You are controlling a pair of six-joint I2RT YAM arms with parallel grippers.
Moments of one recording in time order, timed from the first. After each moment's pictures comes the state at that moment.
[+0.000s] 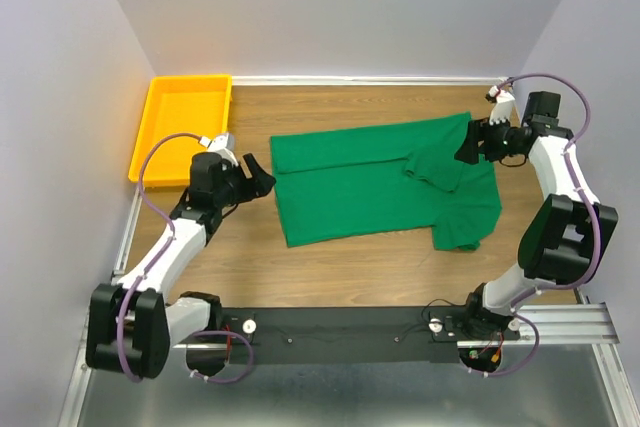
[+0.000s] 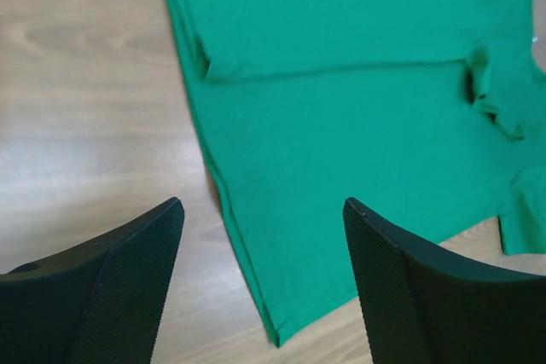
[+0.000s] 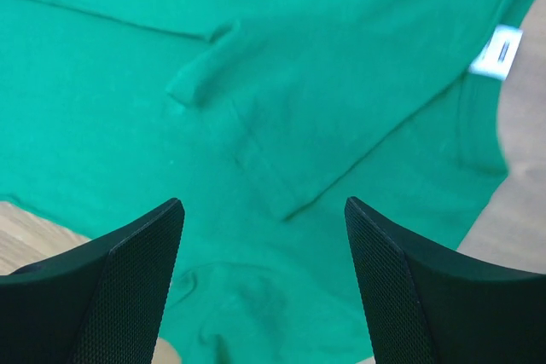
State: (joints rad) left arm -0.16 1.09 0.58 0.03 0.27 -0.48; right arm -0.28 1.61 1.29 -0.63 -0.64 -0.42
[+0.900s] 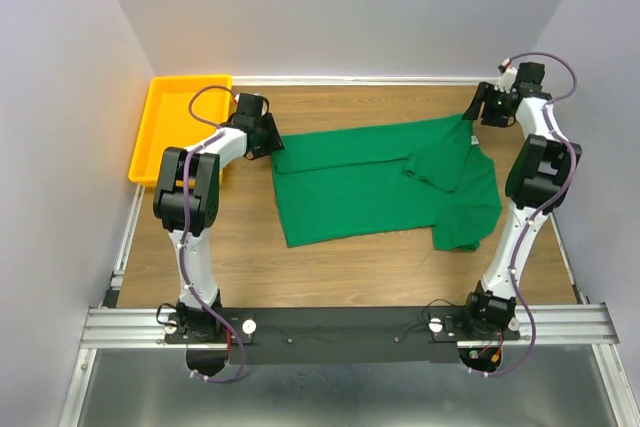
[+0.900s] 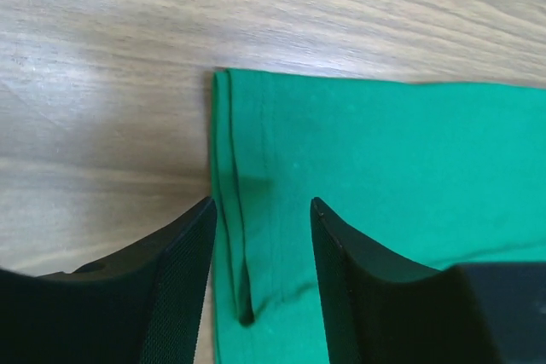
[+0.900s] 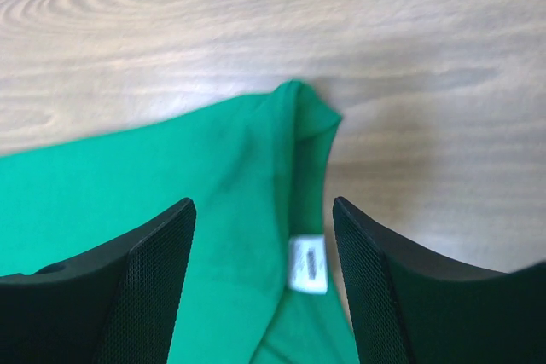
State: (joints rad) left arm -0.19 2.02 1.38 -0.21 0.09 -0.53; right arm -0.28 2.30 1.96 -0.54 -0.42 0.00
